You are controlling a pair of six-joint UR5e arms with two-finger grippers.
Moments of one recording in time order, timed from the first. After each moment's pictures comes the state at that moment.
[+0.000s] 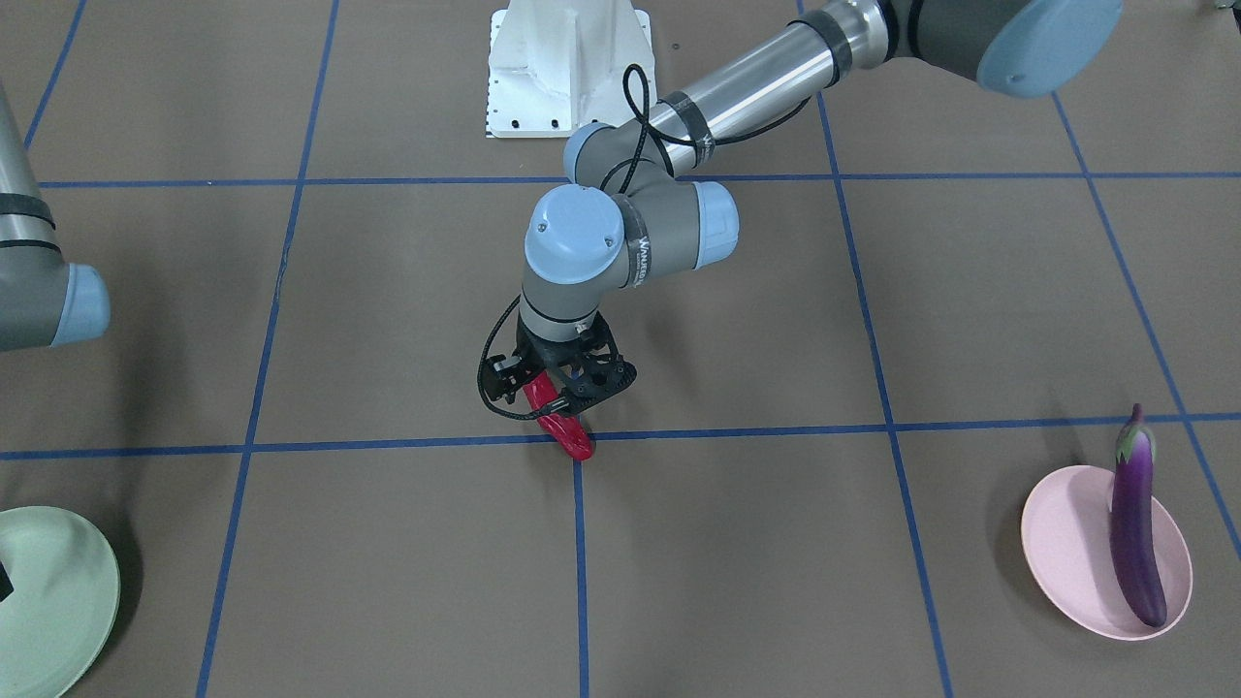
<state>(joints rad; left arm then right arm) -0.59 -2.66 -0.98 -1.96 -1.98 -1.72 1.11 -1.10 1.14 -1.07 1.70 1.04</state>
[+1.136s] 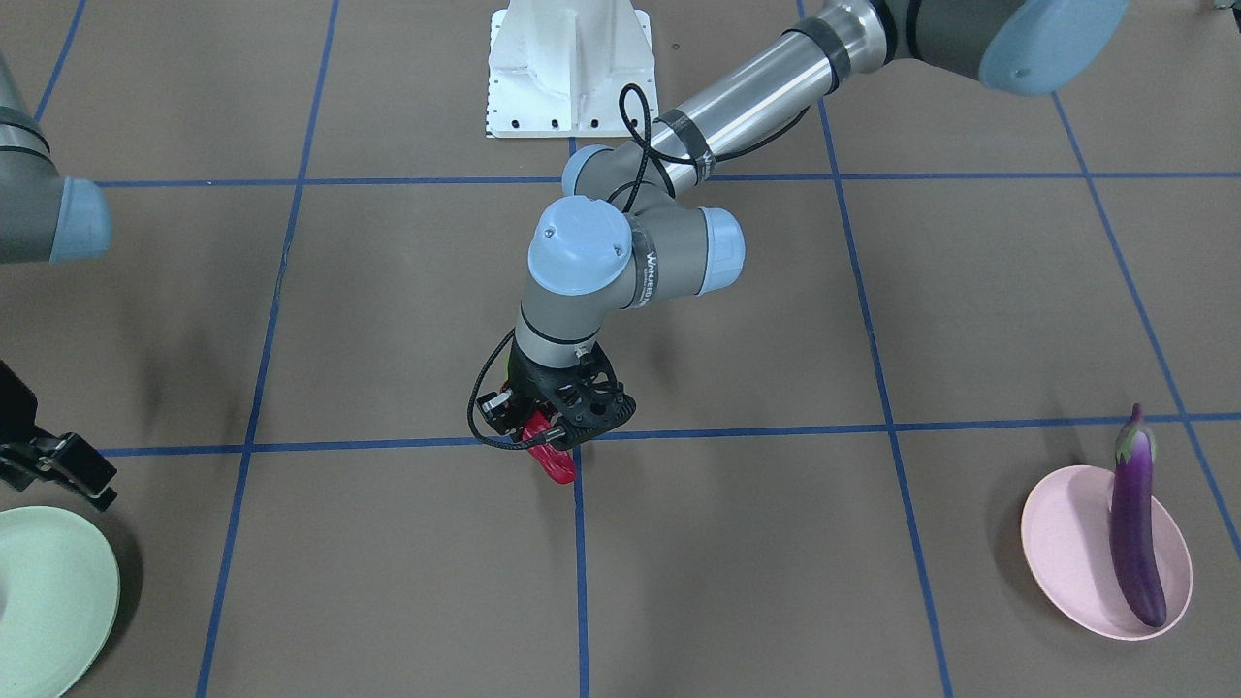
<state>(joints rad) -0.67 -2.69 -0.94 -2.11 -1.95 -1.71 1.07 -1.23 1.52 -1.10 2.06 1.13</state>
